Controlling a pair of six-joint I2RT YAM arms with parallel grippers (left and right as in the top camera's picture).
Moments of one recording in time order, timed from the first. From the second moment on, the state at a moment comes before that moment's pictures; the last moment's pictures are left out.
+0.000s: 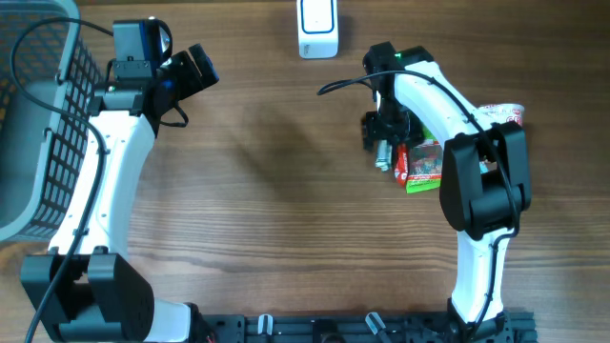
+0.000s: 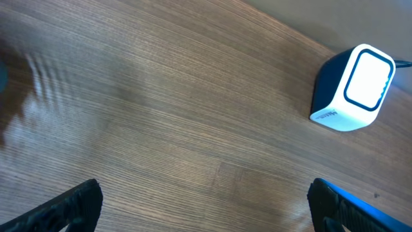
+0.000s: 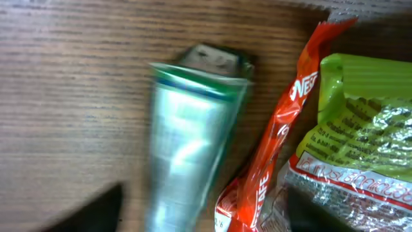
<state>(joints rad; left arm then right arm) -0.01 1.62 1.39 -0.63 0.03 -0.43 0.30 2.20 1.72 -1.25 0.06 0.22</state>
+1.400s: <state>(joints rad) -0.01 1.62 1.39 -0.63 0.03 -0.43 0.30 2.12 1.92 -0.75 0.06 0.20</state>
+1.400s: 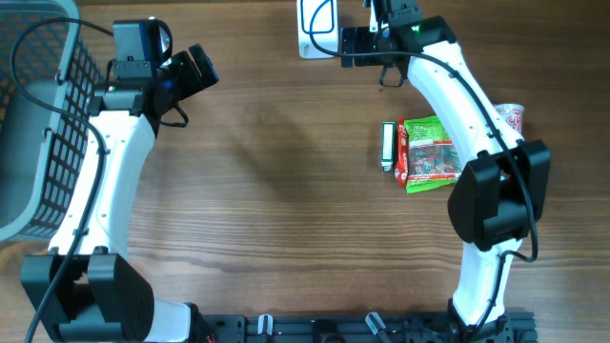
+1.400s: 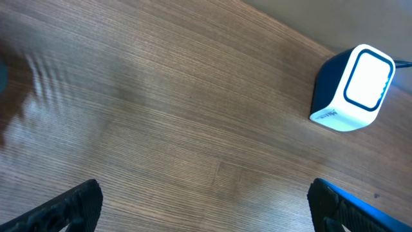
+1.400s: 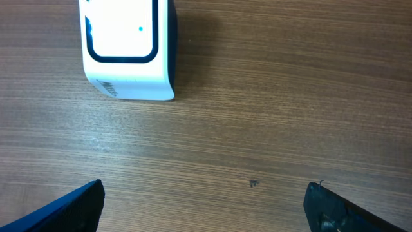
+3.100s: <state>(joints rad) -0.01 1.62 1.39 -0.63 0.03 -0.43 0.15 0.31 1.13 -0.86 0.30 0.07</state>
